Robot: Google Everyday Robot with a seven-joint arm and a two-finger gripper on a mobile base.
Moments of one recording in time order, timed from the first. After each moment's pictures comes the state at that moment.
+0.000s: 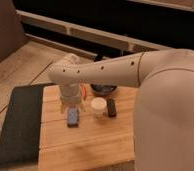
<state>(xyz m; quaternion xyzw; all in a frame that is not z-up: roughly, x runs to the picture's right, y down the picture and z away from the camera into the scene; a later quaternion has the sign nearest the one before) -0.108 0.103 0.703 -0.26 0.23 0.64 0.68</state>
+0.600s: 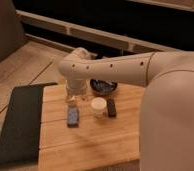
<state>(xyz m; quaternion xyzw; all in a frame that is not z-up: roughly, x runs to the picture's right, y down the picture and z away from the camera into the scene) -0.083 0.038 0.739 -0.24 0.13 0.65 0.71</state>
